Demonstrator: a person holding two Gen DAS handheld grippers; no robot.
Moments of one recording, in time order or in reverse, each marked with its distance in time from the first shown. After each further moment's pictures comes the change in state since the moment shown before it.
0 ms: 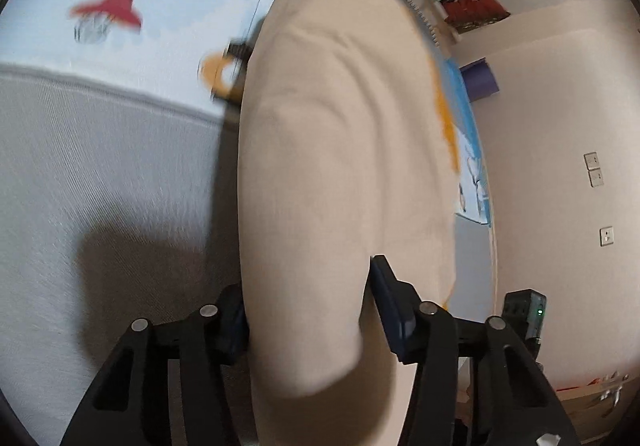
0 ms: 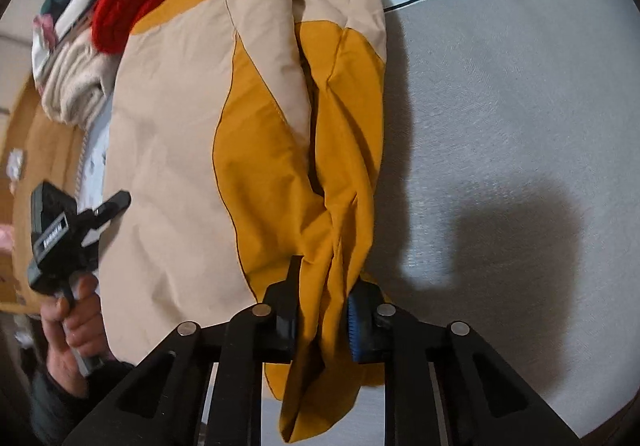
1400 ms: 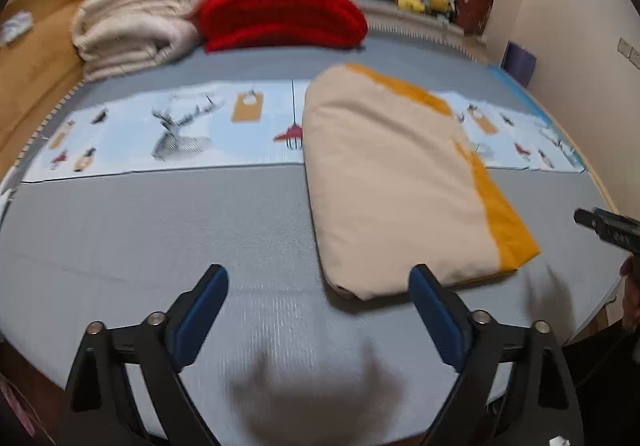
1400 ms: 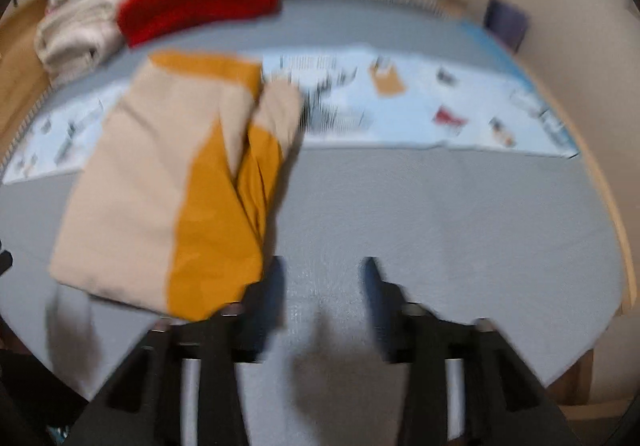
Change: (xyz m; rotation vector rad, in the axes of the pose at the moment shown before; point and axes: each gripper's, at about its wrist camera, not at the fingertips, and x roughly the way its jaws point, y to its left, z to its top) left arm -0.190 -0.013 -0.156 0.374 -0.365 0.566; right arm -0.098 0.132 -0.108 -0.319 -0.406 -0.455
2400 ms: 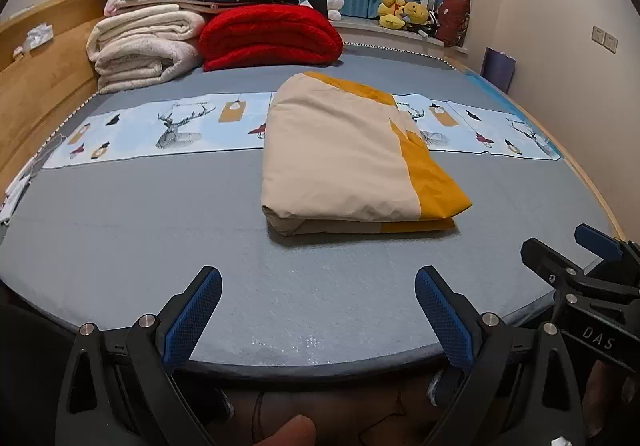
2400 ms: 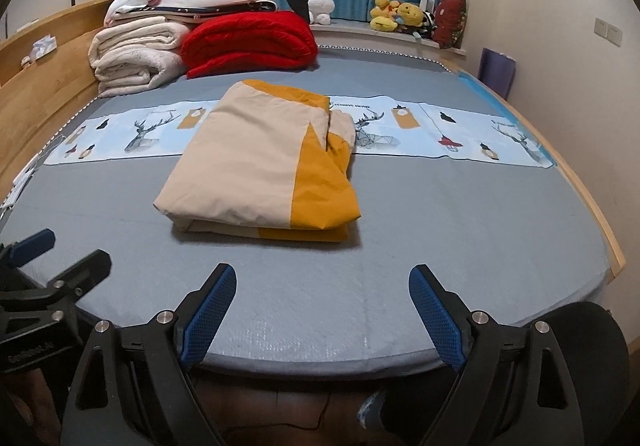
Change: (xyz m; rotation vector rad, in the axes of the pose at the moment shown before) left arm -0.064 -0.095 -0.073 0.007 -0.064 0.009; right arm -0.134 0.081 -0.131 -0.048 -0.181 0.028
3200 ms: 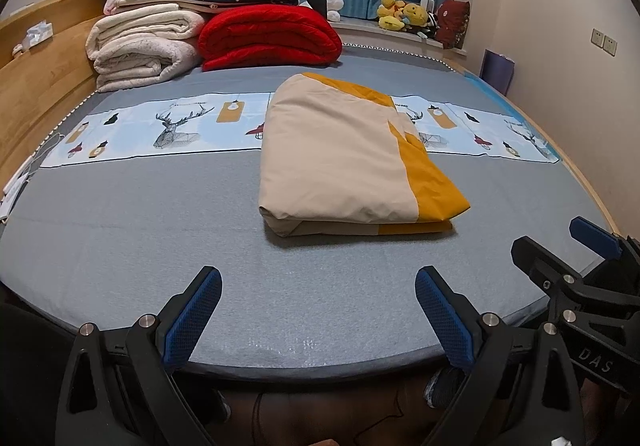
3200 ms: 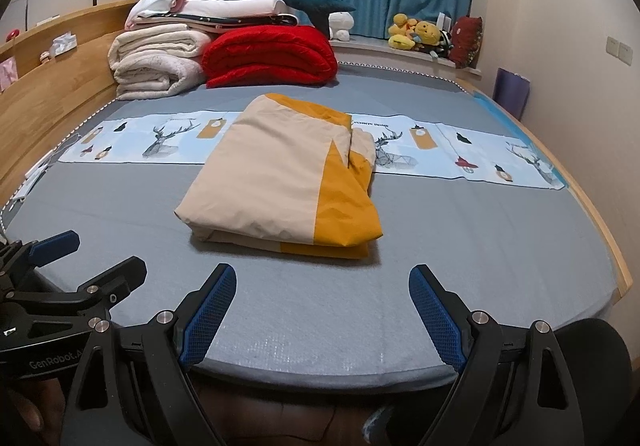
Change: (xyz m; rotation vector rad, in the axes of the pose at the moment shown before) left arm 0.000 -0.002 0.001 -0.001 -0.004 -0.005; right arm -0.002 0.017 0.002 -0.048 -0.064 0.038
